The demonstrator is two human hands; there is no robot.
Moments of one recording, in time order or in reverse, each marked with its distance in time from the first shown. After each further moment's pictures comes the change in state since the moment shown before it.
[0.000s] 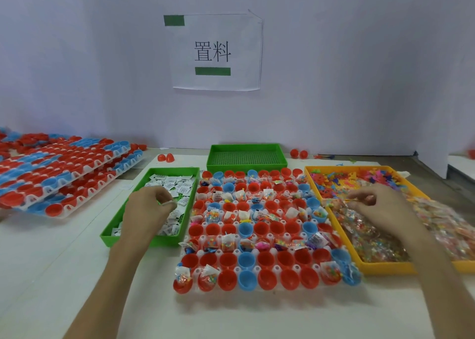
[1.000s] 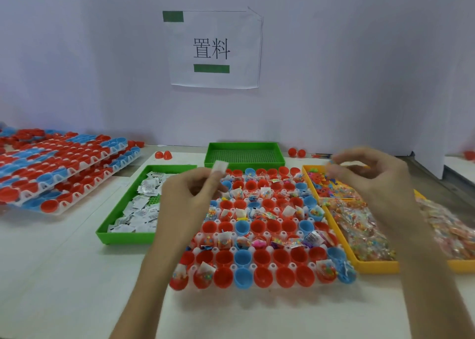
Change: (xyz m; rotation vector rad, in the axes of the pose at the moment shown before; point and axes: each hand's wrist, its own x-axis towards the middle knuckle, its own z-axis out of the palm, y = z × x) left_hand -0.060 0.102 -0.012 -0.612 0.010 0.241; right_hand -0.044 -0.082 -0.031 0.768 0.180 -0.314
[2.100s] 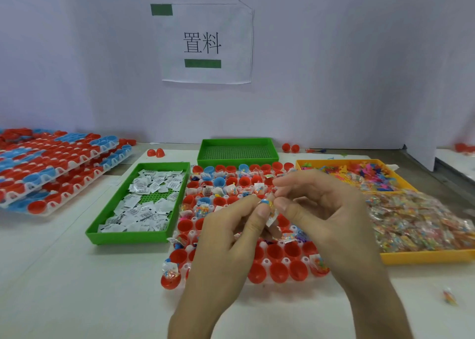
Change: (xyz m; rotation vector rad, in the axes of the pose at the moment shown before) left_hand -0.067 0.041 0.033 -0.219 -0.286 0.125; right_hand -0.068 -0.045 0.049 0.227 -0.182 -0.098
